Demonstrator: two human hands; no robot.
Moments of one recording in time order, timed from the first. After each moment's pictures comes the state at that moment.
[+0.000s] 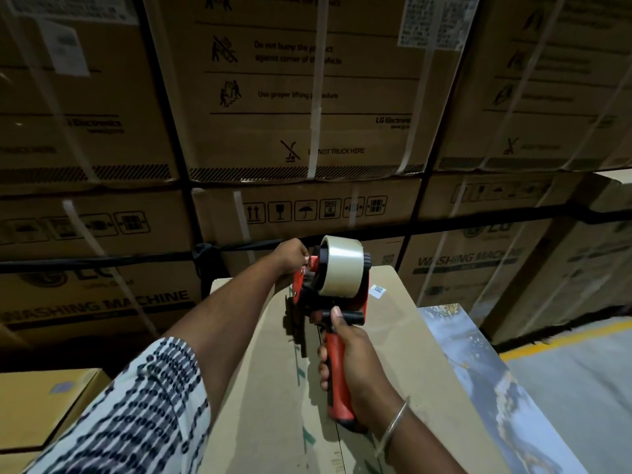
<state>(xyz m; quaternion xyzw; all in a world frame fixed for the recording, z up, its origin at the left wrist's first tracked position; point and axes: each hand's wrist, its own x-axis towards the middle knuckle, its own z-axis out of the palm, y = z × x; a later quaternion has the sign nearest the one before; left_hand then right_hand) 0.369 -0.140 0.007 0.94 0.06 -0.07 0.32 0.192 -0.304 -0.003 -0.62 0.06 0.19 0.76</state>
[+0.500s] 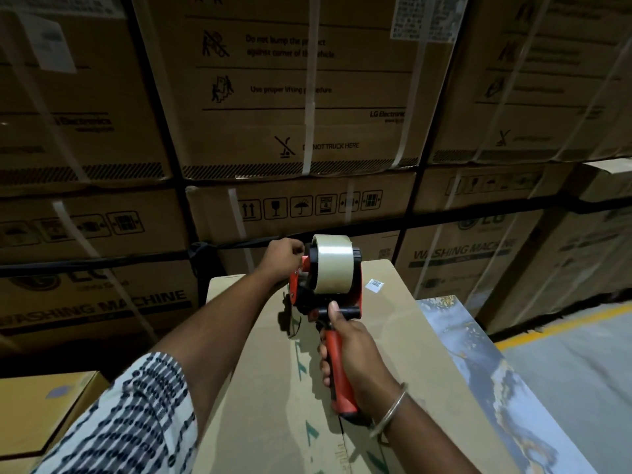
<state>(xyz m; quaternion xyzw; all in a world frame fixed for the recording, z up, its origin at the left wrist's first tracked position) 0.359 -0.129 -0.010 0.93 0.03 0.02 0.37 0.196 -0.304 -0.005 -0.66 0.07 0.19 0.72</state>
